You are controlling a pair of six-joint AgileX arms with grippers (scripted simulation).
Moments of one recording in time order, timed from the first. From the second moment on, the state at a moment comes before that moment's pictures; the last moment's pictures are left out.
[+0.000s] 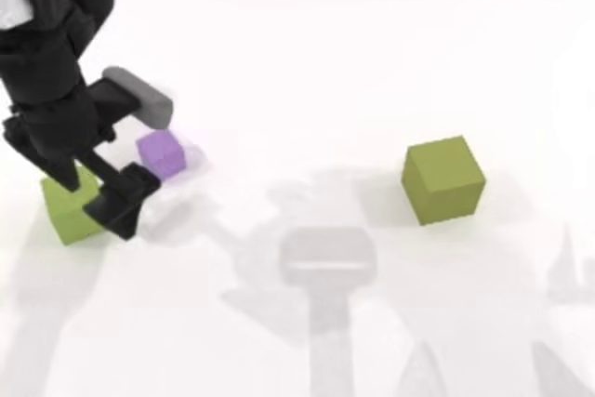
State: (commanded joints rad) left arm -0.23 1.90 1.43 -1.21 0.10 0.57; right arm 0.00 0.00 0.00 0.00 0.00 0.00
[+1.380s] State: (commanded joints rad) left arm -0.26 2.36 1.83 -1.04 0.00 0.70; right arm 0.00 0.00 0.00 0.00 0.00 0.00
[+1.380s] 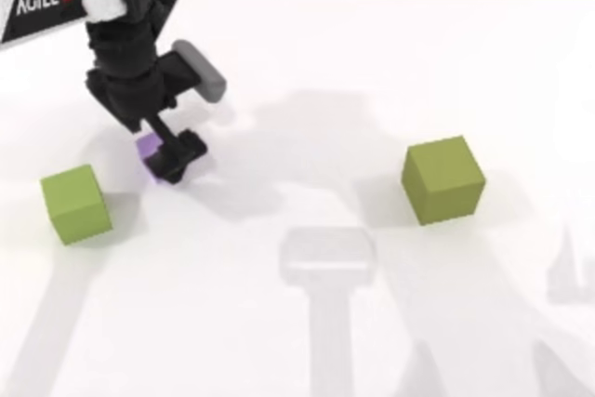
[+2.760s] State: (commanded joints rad) left arm -0.26 2.38 1.79 -0.98 0.00 0.70; right arm 0.00 0.00 0.00 0.00 0.00 0.00
